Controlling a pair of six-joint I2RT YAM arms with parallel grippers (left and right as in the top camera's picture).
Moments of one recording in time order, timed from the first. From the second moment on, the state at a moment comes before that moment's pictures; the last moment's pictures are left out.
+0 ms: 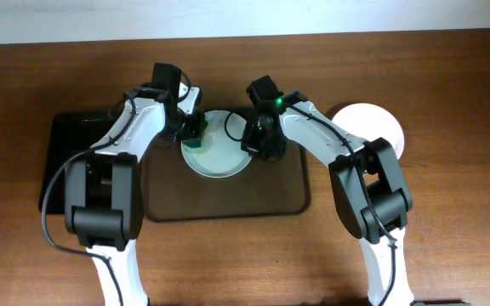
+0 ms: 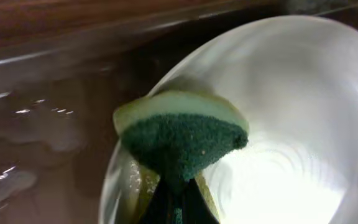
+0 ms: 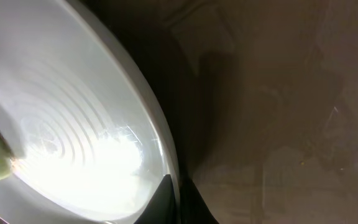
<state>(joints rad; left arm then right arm) -0.15 2.15 1.58 -0.73 0.24 0.02 0.46 2.25 1.69 -0.83 -0.29 0.73</state>
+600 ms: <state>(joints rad) -0.15 2.17 1.62 -0.89 0.10 -0.05 0.48 2.25 1.69 -0.81 -0.32 0.71</state>
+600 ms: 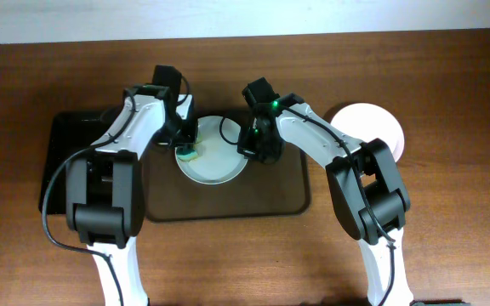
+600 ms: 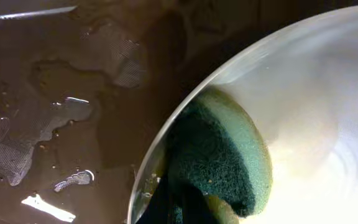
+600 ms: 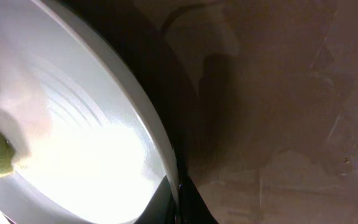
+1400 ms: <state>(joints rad) -0.15 2.18 1.61 -0.99 0.37 0.16 0.47 2.25 1.69 -0.81 -0.32 0.69</state>
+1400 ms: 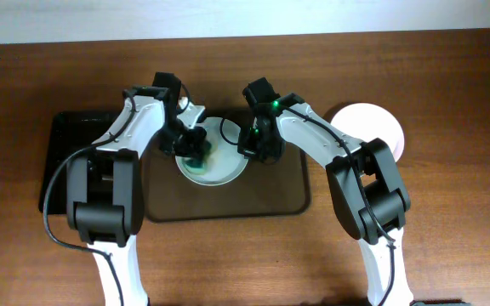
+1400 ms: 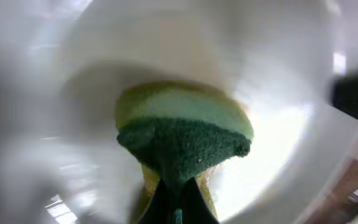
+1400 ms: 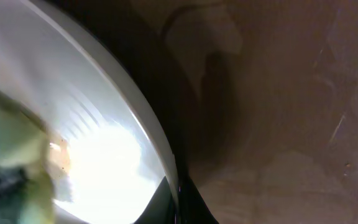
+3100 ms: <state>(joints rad) 0.03 2.22 1.92 -1.16 0.47 0.14 0.47 2.25 1.68 -0.81 -0.34 0.67</state>
